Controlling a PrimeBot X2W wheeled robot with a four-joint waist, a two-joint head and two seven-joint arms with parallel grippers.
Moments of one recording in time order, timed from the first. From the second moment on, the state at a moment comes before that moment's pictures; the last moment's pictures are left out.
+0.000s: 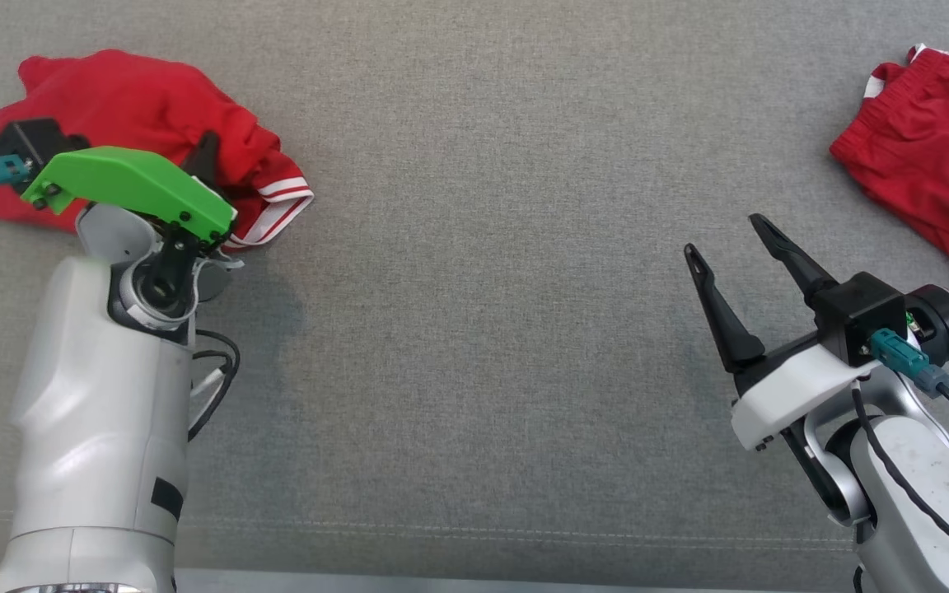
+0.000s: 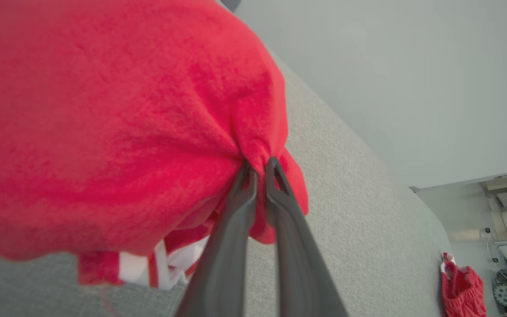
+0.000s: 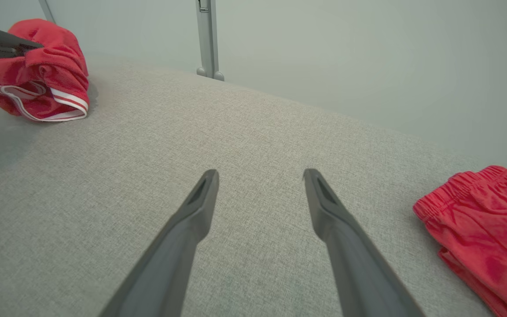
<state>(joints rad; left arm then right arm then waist) -0.78 0.01 -0.05 0.71 -0.88 0.01 0.22 -0.17 -0.31 0.37 -0.06 0.16 -0.04 -0.01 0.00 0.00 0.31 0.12</state>
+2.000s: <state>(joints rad) -0.34 0.40 -0.69 0.27 -0.94 0.08 0.09 -0.09 -0.22 0.36 0.16 0.23 -0.07 -0.17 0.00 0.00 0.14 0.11</state>
